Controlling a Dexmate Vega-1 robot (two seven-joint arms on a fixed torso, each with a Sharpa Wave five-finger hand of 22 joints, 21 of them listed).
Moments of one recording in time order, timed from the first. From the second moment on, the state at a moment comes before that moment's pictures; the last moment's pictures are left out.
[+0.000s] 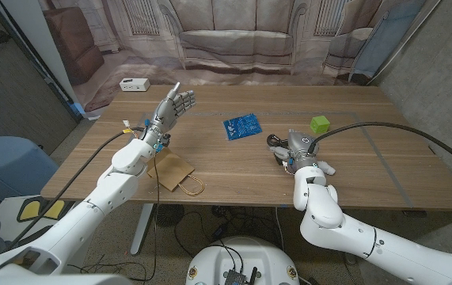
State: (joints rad) left arm 0.92 0.61 0.33 -1.47 -0.65 -0.40 -0.14; left_hand 0.25 0.02 0.19 0.00 0.20 0.30 0.14 0.20 0.18 0.31 0.13 0.23 0.20 0.27 0.12 0.20 0.18 0.25 0.09 0.21 0.17; right arm -0.88 -0.73 -0.98 -2.16 -0.81 -1.20 -0.10; right_hand 0.43 -0.05 0.21 -0.14 0.18 0.26 0.13 0.21 0.19 0.39 0.13 0.22 0.19 0.38 0.07 0.26 0.21 0.53 0.10 0.23 0.17
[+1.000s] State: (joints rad) left arm 0.92 0.61 0.33 -1.46 -0.65 -0.40 -0.15; left_hand 0.25 0.02 0.19 0.00 0.20 0.30 0.14 0.20 0.18 0.31 0.13 0.23 0.20 0.27 0.12 0.20 0.18 0.25 0.09 0.21 0.17; right arm -0.74 -0.69 -1.12 -2.10 -0.74 -1.35 -0.07; right_hand 0.46 -0.05 0.22 -0.15 0.18 0.28 0.14 0.21 0.19 0.41 0.14 0.22 0.19 0.41 0.11 0.26 0.20 0.60 0.12 0.24 0.17
